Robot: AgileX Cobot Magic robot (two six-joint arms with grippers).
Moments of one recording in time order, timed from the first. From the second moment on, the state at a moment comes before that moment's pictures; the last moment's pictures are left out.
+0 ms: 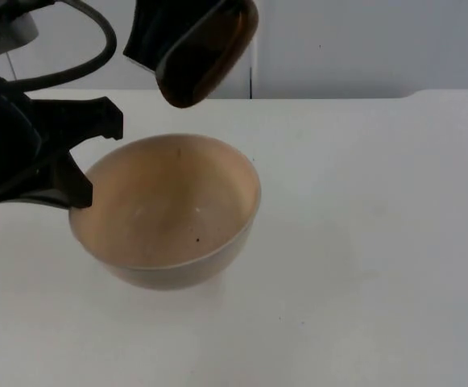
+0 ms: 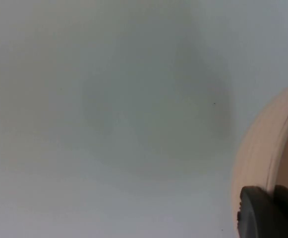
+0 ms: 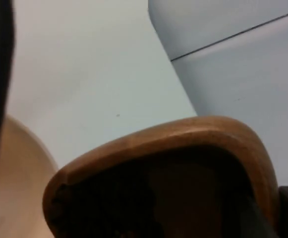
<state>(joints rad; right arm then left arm) 1.15 2.01 -1.90 -0.92 1.22 0.24 -0.31 1.39 -0.73 -0.41 0.48 -0.03</state>
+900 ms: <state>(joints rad) 1.28 2.01 -1.90 -1.23 1.22 0.05 -0.31 1.39 -0.73 -0.41 0.48 -0.03</state>
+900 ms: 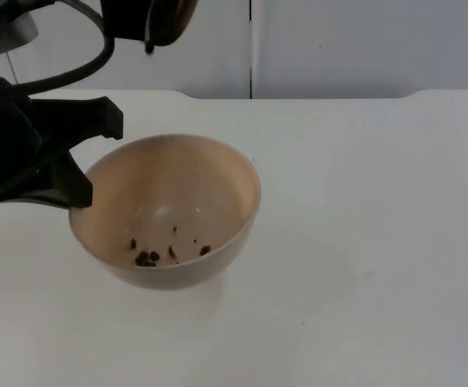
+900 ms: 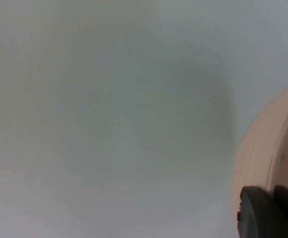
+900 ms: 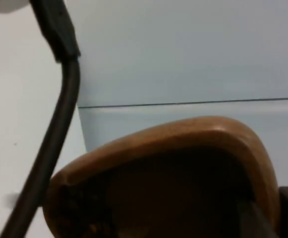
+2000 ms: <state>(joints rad) 1.32 2.01 -1.90 -1.34 1.22 0.01 -0.31 1.39 -0.73 -0.41 0.48 -0.03</state>
